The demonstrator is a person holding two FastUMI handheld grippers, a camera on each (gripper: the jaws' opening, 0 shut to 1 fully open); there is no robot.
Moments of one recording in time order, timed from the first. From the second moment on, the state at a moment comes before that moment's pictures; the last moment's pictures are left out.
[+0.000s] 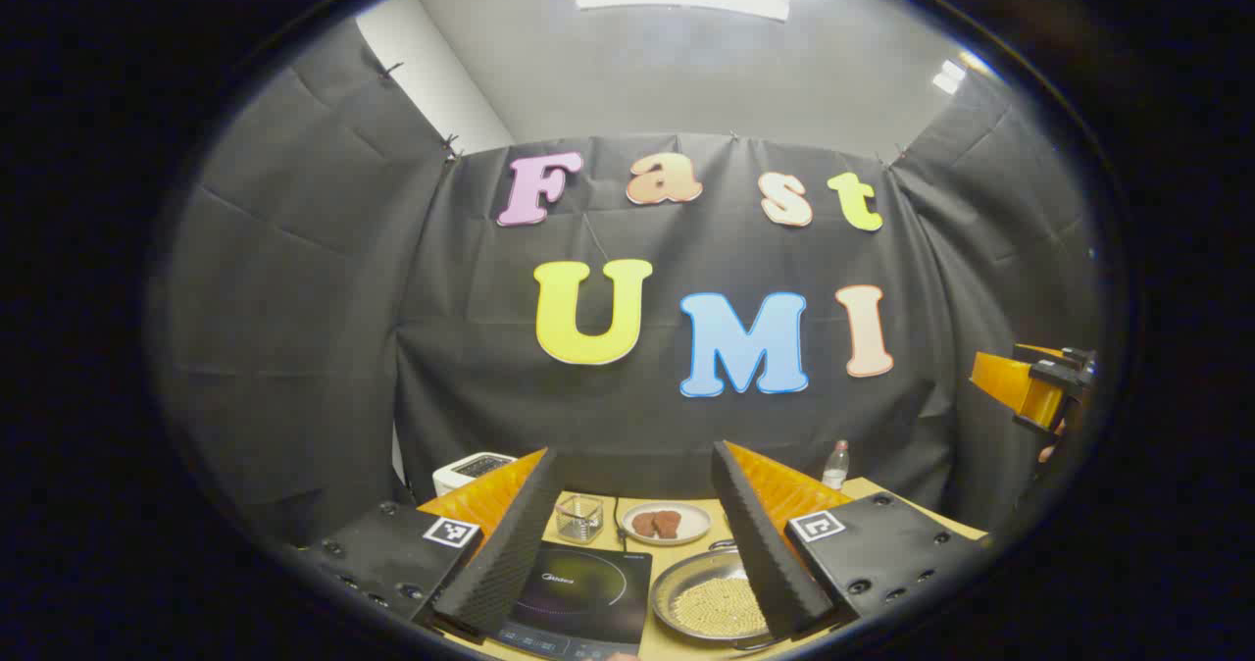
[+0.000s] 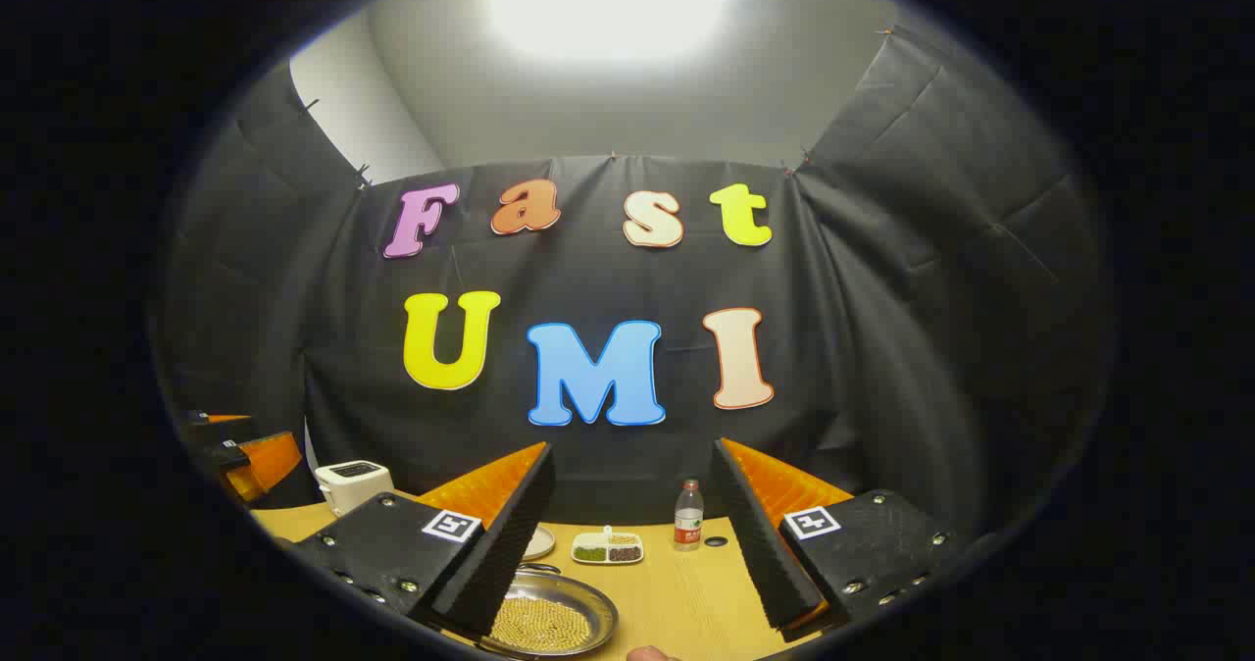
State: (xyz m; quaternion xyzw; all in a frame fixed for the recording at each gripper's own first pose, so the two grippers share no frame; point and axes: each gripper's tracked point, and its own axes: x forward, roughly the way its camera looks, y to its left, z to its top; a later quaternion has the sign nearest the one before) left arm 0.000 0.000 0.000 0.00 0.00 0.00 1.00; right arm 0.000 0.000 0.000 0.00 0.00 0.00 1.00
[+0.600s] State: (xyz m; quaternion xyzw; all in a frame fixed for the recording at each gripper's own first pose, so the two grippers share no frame) left arm -0.010 -0.021 0.005 0.00 0.00 -0.02 1.00; right arm -0.016 -0.020 0.000 0.01 0.01 -0.02 1.00
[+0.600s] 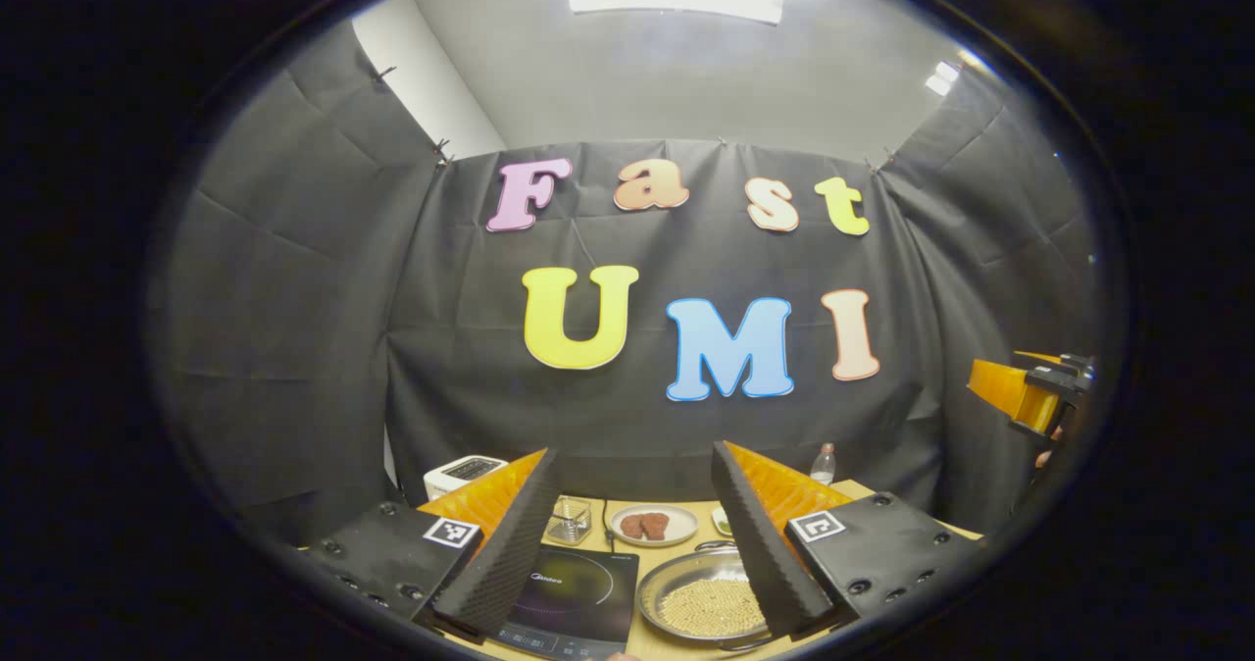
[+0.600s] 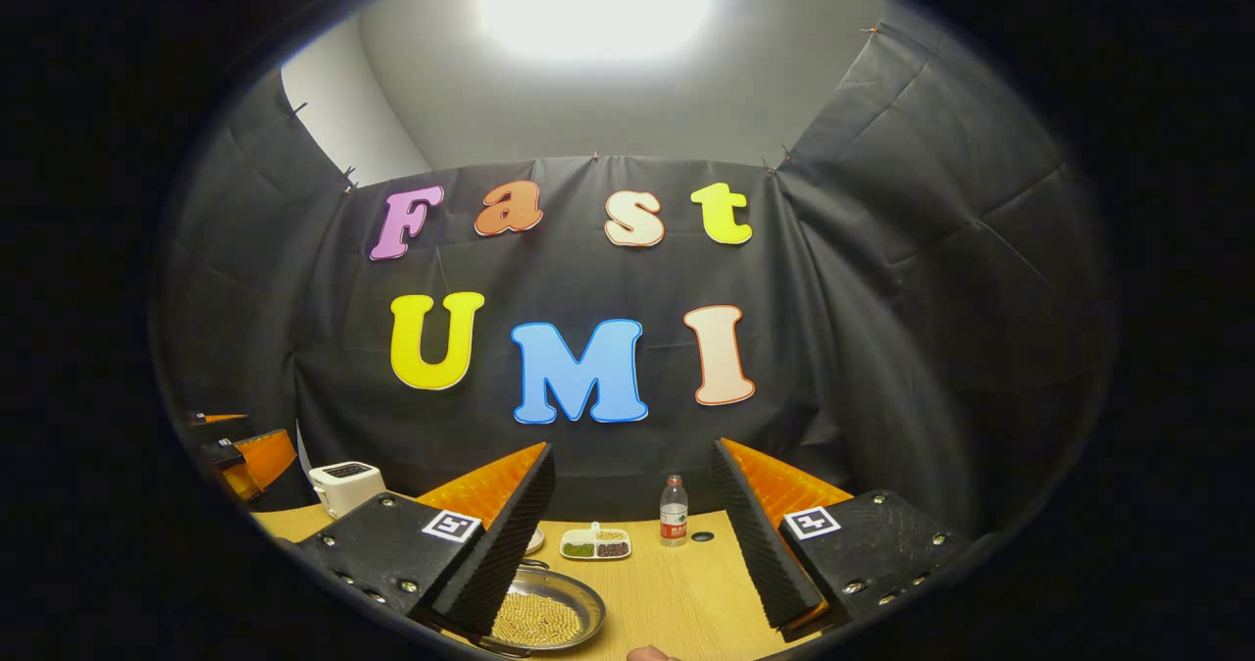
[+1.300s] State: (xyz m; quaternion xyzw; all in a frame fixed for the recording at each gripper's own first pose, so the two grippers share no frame) left arm -0.010 -0.032 0.010 0.00 -0.01 -0.02 1.00; right arm -0.017 -0.034 -0.004 0.00 0.02 -0.02 1.00
